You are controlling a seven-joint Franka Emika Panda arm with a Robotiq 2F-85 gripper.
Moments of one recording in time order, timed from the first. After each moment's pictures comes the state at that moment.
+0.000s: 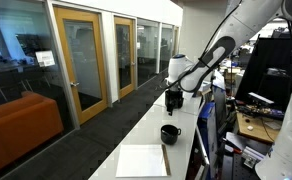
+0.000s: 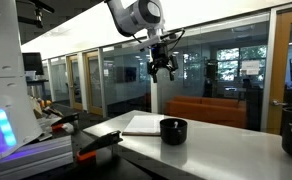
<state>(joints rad) -0.05 0.15 -0.09 -2.41 -0.23 2.60 0.01</state>
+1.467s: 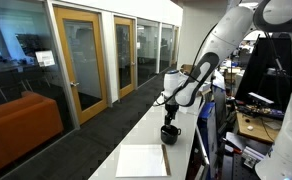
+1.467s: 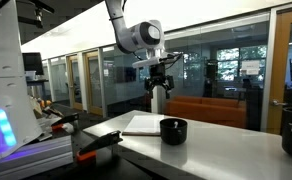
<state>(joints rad) -0.04 0.36 -0.06 -2.36 -0.19 2.70 -0.02</state>
